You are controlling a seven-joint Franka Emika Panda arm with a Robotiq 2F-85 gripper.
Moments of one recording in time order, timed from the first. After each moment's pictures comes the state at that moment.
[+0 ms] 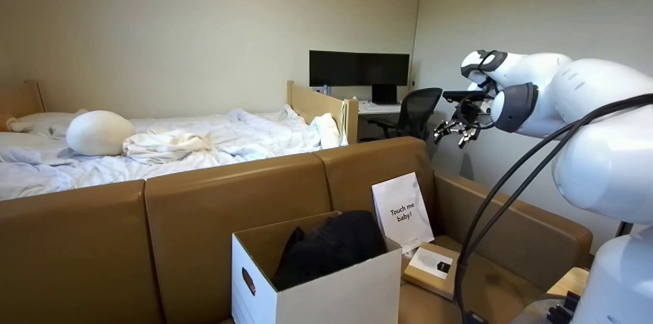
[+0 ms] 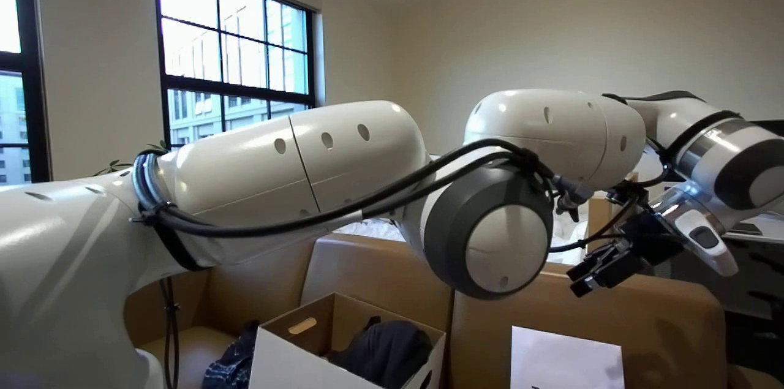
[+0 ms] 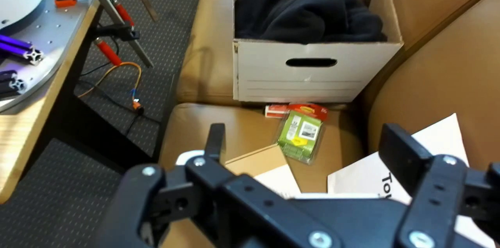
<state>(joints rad) -0.85 1.29 0.10 -0.37 0.47 0.96 0.95</state>
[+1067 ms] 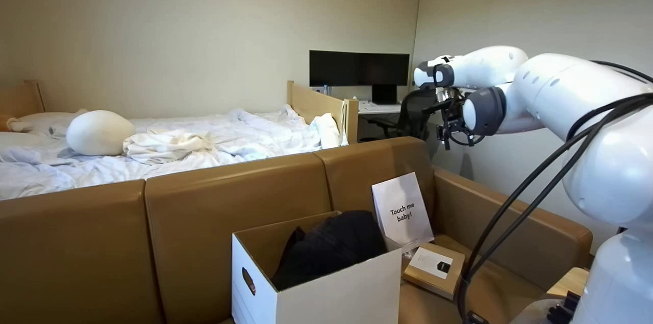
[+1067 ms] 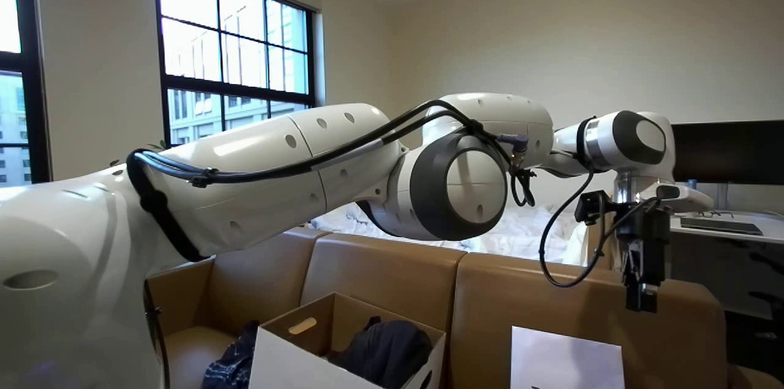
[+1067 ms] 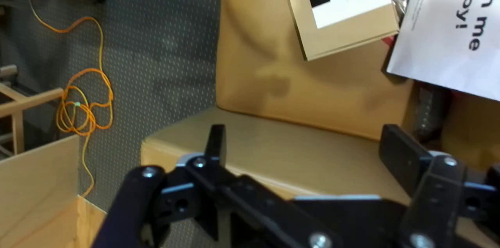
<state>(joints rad) -0.58 1.26 -0.20 -0.36 -0.03 1.24 0.87</state>
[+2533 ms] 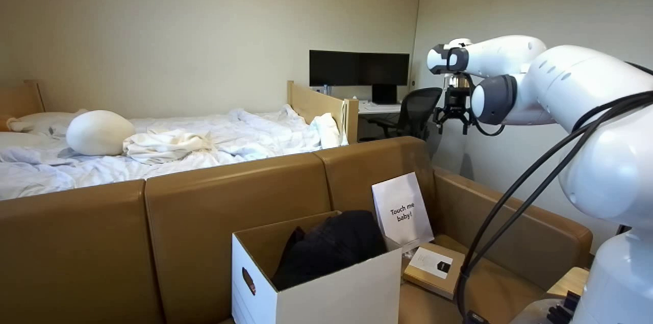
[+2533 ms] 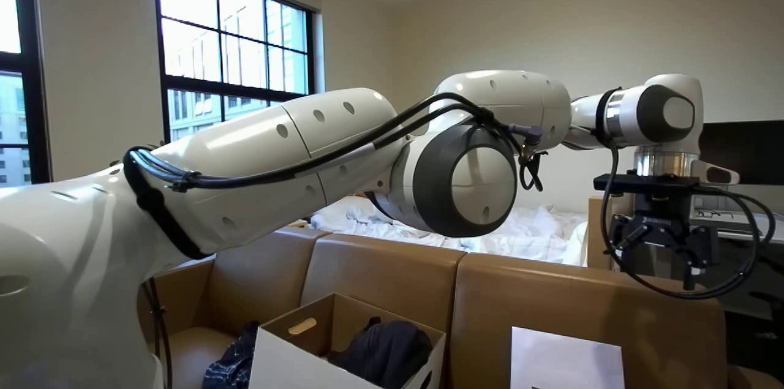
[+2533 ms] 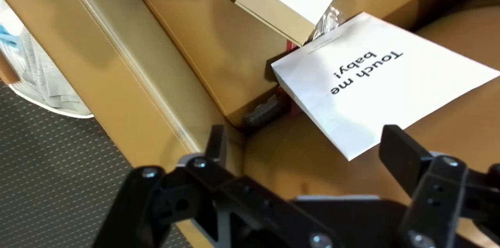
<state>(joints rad) -0.67 1.20 -0.06 -0.36 0.03 1.41 -0.06</state>
